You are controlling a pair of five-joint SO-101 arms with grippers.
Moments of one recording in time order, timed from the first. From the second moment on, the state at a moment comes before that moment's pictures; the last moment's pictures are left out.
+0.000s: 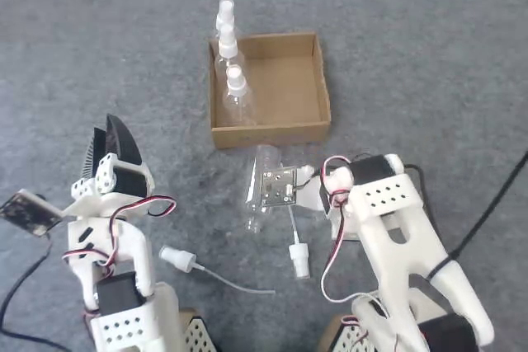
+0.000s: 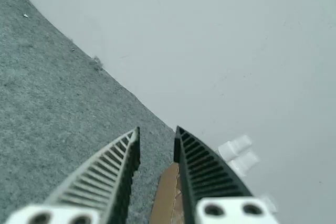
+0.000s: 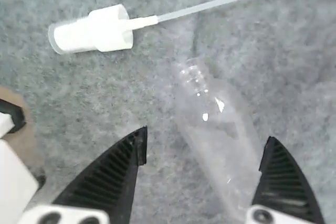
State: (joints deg) left arm -20.1 -100.1 91.1 28.4 42.6; right arm -20.5 -26.5 46.6 74.5 70.6
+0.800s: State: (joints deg) left arm -20.1 -100.1 91.1 28.4 42.6; right arm -14.5 -26.6 61.8 50.5 71.3
